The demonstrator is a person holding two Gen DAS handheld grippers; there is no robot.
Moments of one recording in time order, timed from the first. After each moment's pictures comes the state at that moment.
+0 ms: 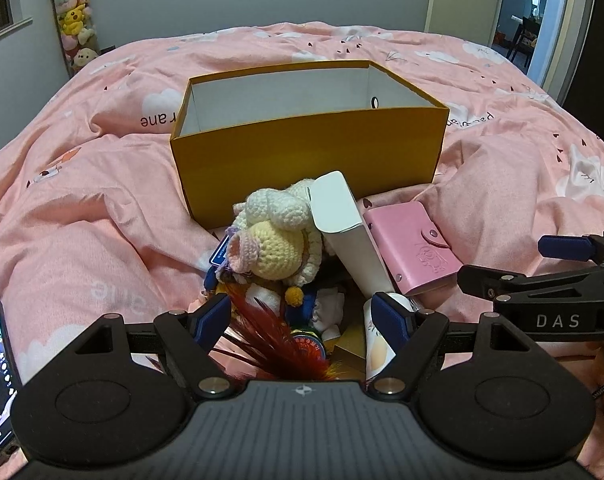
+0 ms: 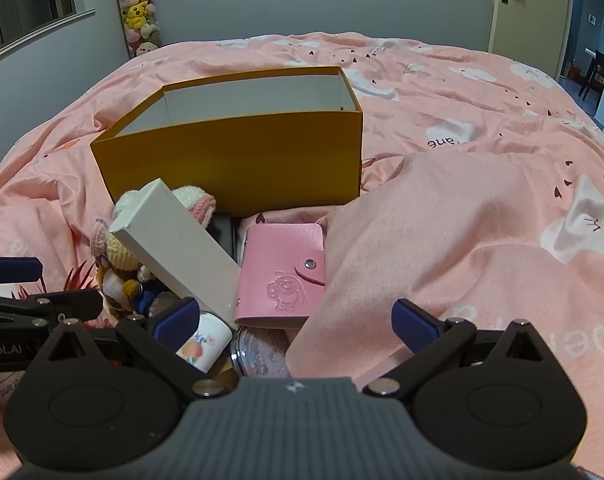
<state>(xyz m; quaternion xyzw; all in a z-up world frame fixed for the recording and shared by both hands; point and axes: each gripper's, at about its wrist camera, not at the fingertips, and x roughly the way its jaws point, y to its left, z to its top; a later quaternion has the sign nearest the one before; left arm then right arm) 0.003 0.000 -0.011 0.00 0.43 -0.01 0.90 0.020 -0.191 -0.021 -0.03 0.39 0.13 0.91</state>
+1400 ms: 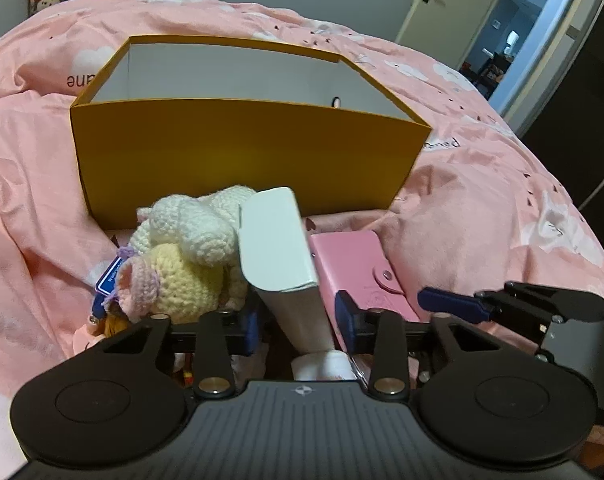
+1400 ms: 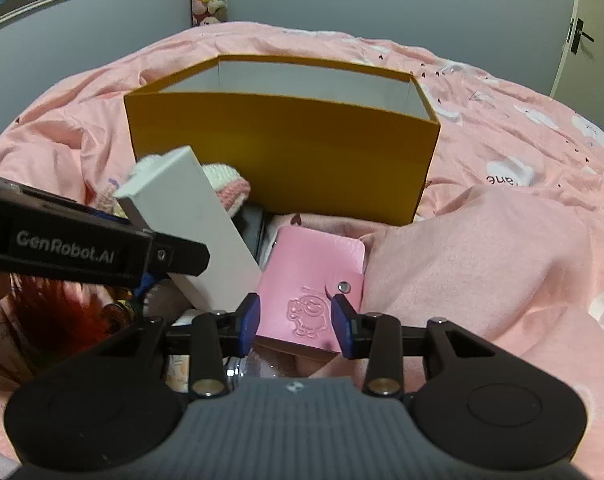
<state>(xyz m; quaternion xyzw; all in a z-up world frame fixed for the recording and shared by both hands) 0.068 -0.002 -0.052 -0.12 0.44 -0.09 0.89 0.050 -0.171 -0.049 -0.11 0.38 0.21 0.89</state>
